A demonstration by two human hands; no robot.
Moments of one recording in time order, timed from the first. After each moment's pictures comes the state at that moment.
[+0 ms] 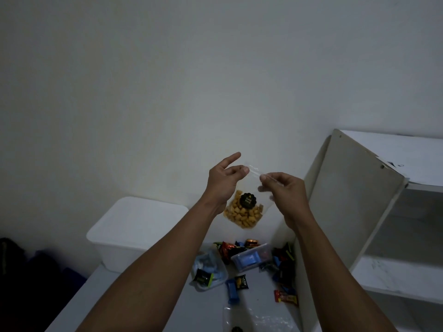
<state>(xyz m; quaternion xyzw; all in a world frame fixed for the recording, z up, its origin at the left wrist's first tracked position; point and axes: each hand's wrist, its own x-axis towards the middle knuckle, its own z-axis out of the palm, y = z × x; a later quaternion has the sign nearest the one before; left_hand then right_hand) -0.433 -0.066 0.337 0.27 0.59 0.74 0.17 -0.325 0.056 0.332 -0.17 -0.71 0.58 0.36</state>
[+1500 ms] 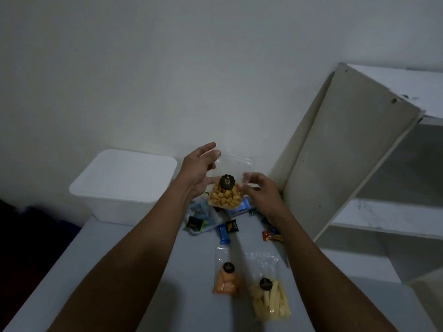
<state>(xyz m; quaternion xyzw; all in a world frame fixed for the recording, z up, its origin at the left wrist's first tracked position) -0.437 -0.085 0.245 0.08 0.57 0.76 0.30 -0.308 0.053 0.193 -0.23 -0.74 0.60 0.18</state>
